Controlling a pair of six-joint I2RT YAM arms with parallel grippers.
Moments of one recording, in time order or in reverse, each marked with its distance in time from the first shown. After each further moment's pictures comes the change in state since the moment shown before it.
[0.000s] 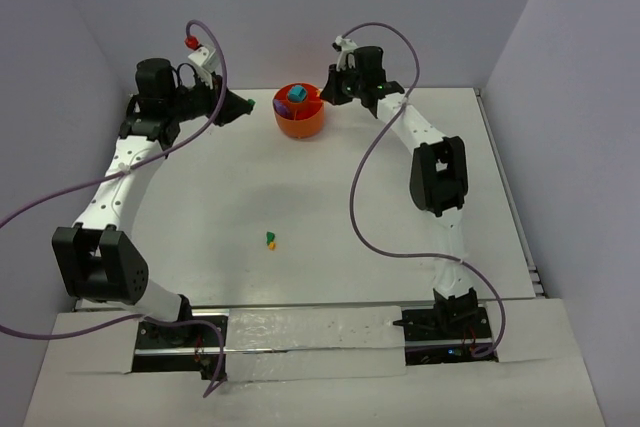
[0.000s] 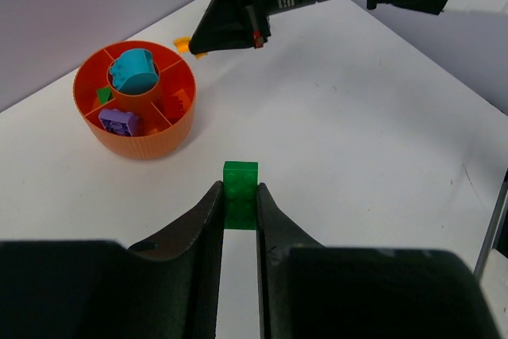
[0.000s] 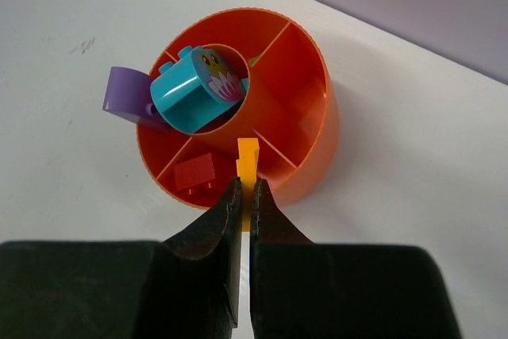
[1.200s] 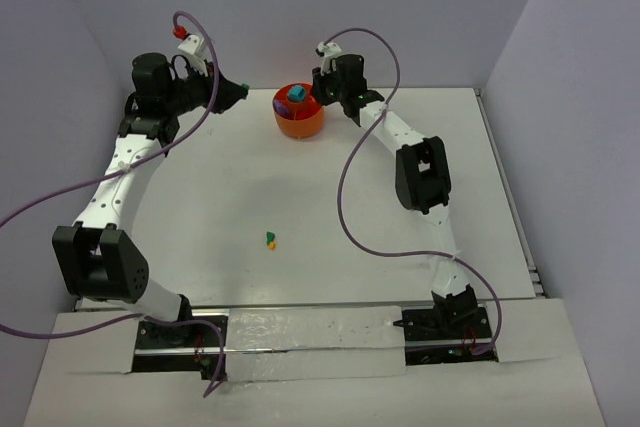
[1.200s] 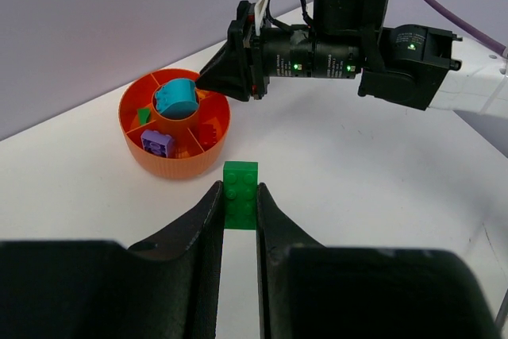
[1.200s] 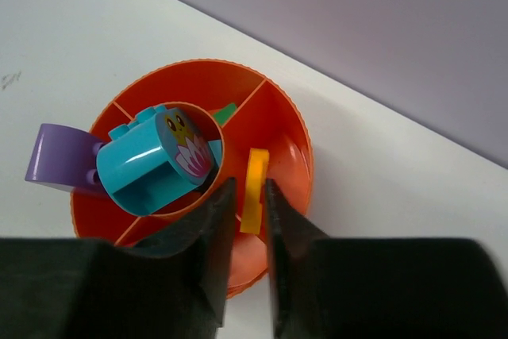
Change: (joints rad) left arm 0.004 0.008 0.018 0.110 -0.130 -0.132; right arm 0.066 0.137 0.071 0.183 0.172 -0.094
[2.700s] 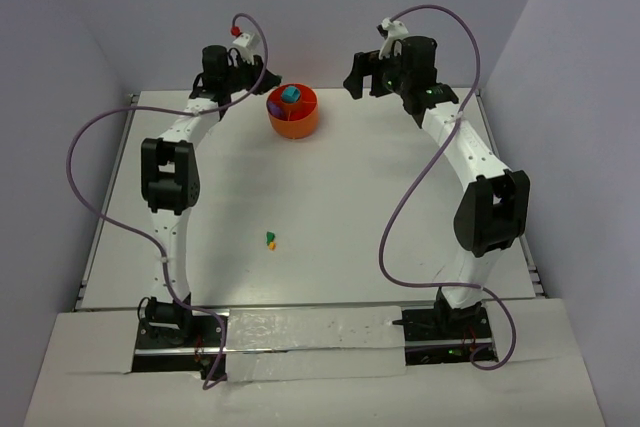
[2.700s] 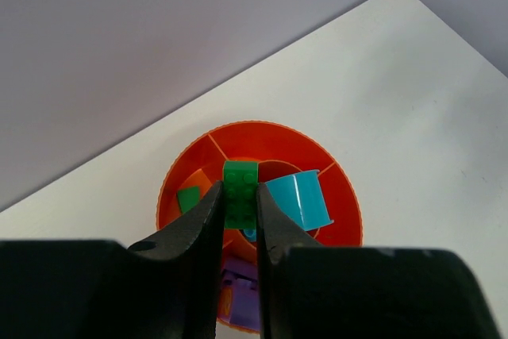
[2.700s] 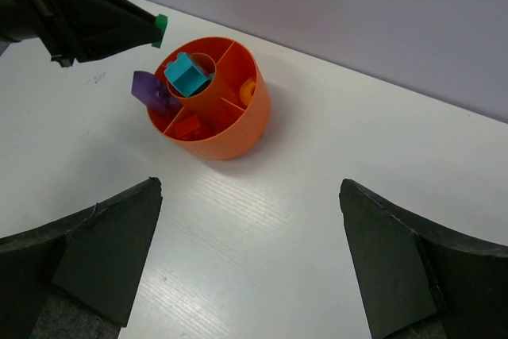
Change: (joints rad) left arm -0.063 0.864 0.632 0.192 -0.030 -0.021; right arm -0.153 -0.652 -0.475 -0.148 -0.083 0.069
